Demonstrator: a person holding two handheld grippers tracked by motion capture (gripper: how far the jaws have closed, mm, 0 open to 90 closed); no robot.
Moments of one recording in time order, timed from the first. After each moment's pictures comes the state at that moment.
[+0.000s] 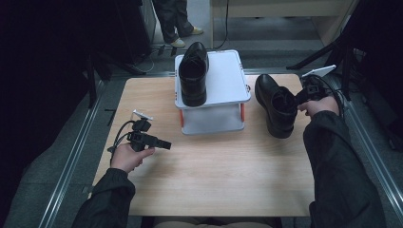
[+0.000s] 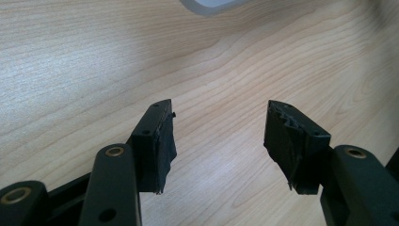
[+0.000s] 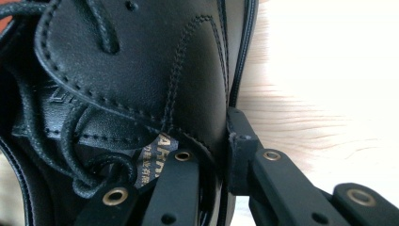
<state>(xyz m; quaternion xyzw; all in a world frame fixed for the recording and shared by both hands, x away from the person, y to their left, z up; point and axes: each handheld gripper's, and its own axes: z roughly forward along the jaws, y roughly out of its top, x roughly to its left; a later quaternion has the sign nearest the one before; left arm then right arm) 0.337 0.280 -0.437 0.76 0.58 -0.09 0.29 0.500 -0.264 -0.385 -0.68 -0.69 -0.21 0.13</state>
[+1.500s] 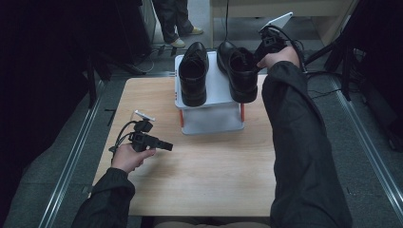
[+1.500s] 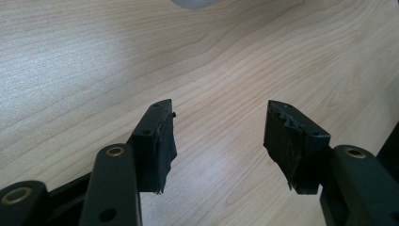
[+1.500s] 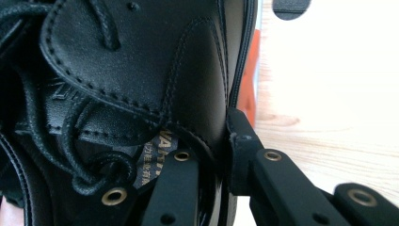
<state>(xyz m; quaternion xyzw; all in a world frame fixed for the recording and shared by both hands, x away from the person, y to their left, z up) 0.339 0.279 -0.440 0.76 0.57 -0.11 0.29 0.543 -0.119 -0.263 -0.64 -0.74 -0.21 0.10</state>
